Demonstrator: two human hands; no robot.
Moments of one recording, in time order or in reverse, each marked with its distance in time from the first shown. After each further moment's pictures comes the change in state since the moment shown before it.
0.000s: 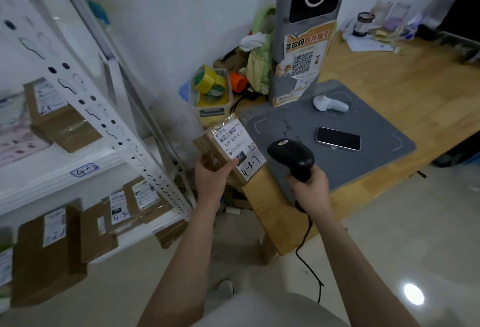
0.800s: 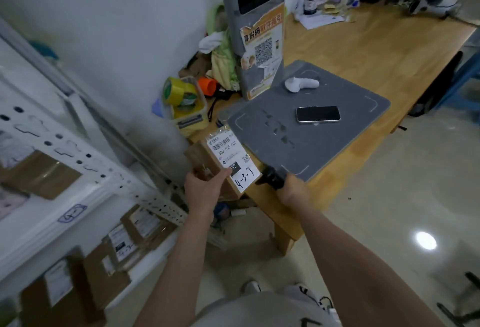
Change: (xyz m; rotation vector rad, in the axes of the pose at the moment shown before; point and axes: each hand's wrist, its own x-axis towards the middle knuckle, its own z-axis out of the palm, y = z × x) left_hand -0.003 0.009 -0.018 0.214 -0.125 -0.064; right_hand 0.028 0.100 0.056 -0.615 -0.069 0.400
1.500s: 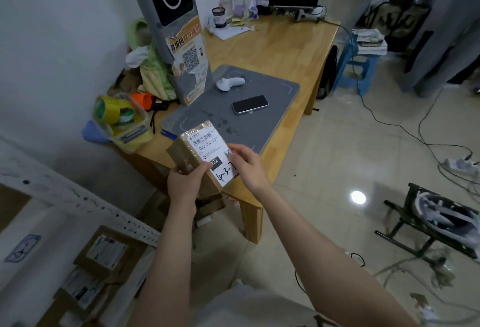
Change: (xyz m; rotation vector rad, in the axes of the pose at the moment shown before) left_hand -0.052 0.004 -0.010 -0.101 -0.361 -0.022; right_hand -0.151 -0.044 -0.027 1.008 0.278 -0.253
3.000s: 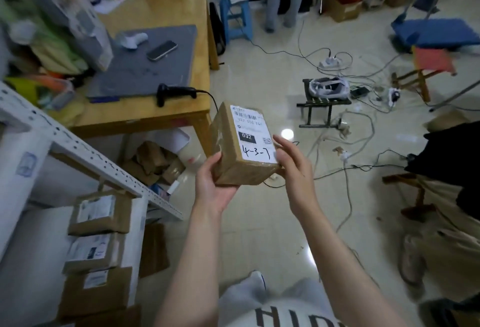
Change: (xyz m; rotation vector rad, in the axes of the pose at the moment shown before) left_hand -0.230 -0.155 -0.182 -0.347 -0.881 -0.555; right_hand -0.454 0.061 0.073 0.269 0.766 -0.172
